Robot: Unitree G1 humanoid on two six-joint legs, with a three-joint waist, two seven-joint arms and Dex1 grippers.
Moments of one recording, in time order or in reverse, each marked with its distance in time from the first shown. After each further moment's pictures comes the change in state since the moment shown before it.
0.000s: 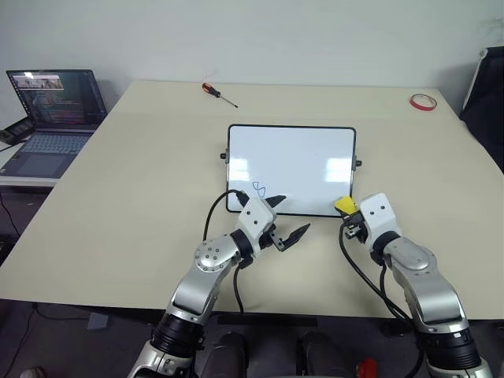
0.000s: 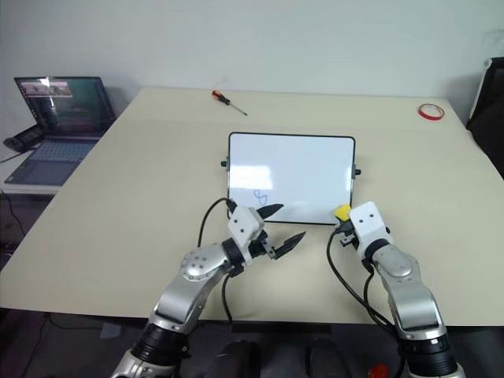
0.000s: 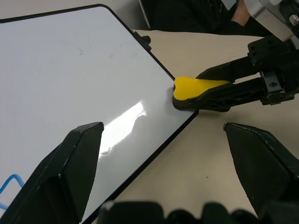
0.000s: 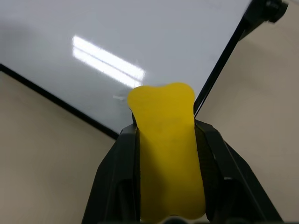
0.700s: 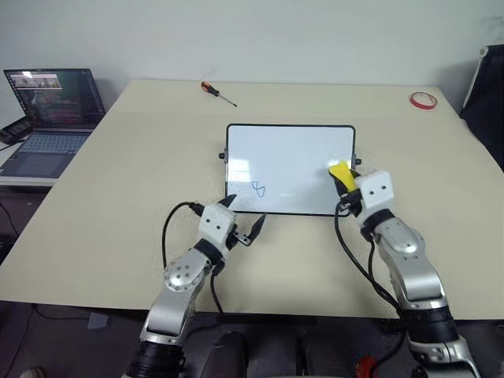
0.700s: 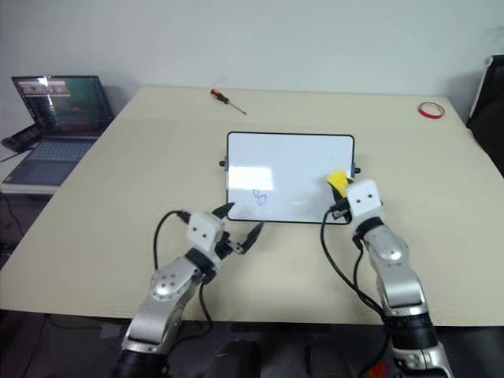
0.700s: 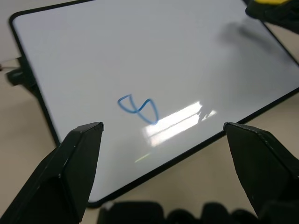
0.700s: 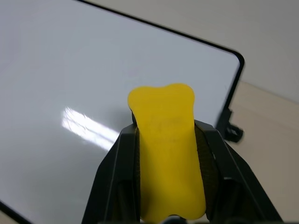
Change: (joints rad) left arm 0.213 0.037 0.176 -0.086 0.051 -0.048 0.237; right arm -0.198 0.106 -0.005 0.256 0.017 -0.447 -0.065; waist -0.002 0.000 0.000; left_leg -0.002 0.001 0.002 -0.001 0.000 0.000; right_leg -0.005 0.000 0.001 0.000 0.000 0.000
